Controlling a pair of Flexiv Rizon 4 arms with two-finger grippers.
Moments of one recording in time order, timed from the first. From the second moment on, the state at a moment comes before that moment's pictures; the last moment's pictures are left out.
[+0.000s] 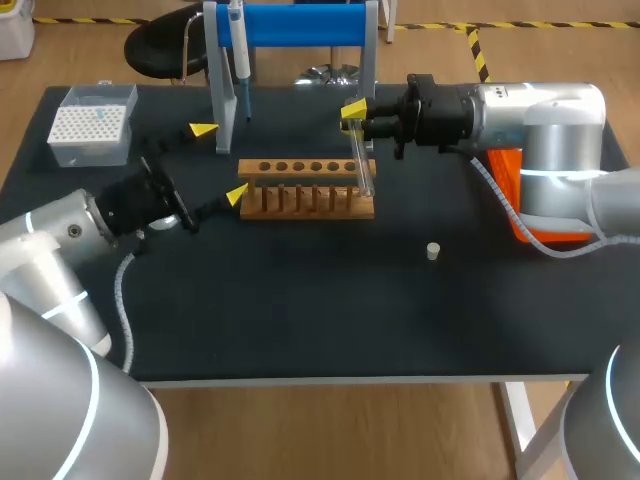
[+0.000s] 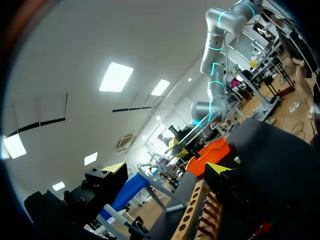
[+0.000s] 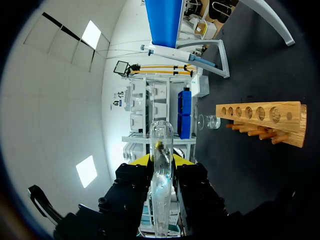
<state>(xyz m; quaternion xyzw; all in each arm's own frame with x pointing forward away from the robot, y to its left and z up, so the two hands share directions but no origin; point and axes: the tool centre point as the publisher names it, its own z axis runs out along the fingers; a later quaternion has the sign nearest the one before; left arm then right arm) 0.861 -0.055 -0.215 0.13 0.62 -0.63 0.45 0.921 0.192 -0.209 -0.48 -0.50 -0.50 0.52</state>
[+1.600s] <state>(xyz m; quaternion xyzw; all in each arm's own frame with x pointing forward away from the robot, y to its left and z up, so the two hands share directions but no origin) 0.844 -0.179 -0.210 0.51 0.49 -0.47 0.52 0.921 0.192 -0.209 -0.48 -0.50 -0.50 0.52</state>
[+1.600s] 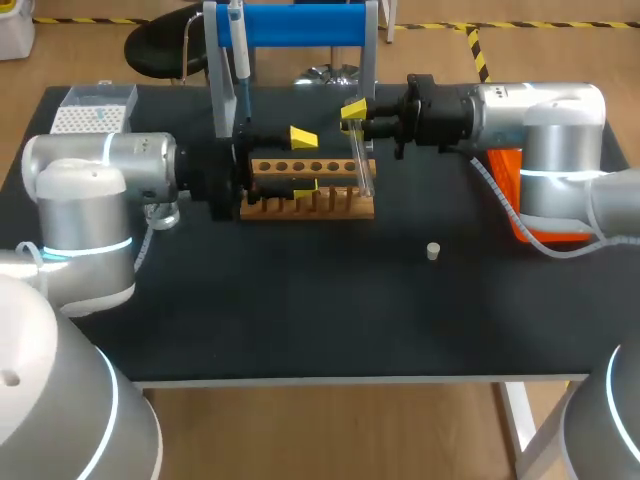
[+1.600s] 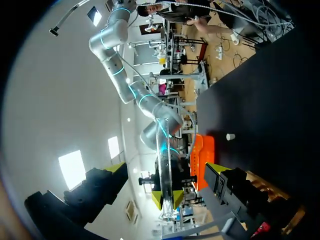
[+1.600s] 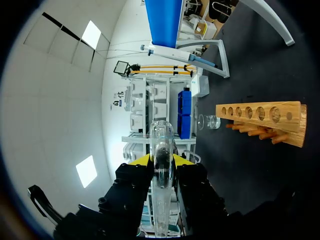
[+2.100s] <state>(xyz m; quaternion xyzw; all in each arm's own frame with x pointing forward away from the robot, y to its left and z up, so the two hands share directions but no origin) 0.826 -0.218 -0.206 0.53 0.49 -0.47 0.50 0.921 0.192 -0.209 -0.48 -0.50 -0.50 0.52</state>
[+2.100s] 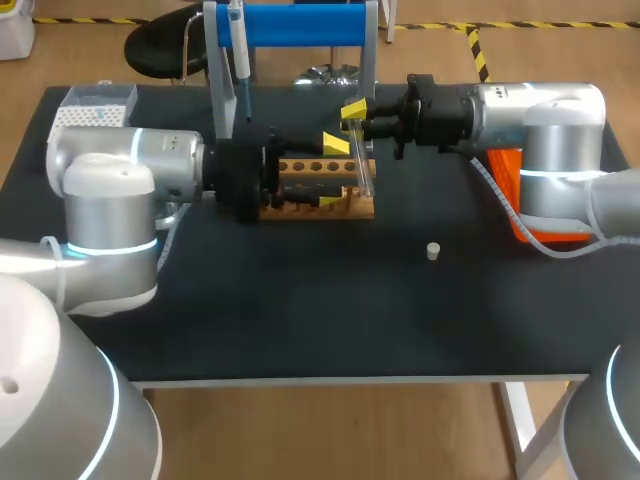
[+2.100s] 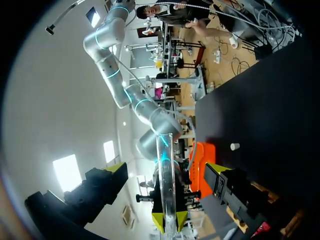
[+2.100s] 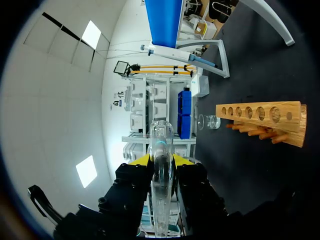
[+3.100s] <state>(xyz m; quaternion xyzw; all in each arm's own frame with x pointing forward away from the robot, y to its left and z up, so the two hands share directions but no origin) 0.827 -0.257 -0.207 0.54 0.49 -0.48 0.49 0.921 0.192 -0.209 -0.48 -0.50 -0.50 0.52</state>
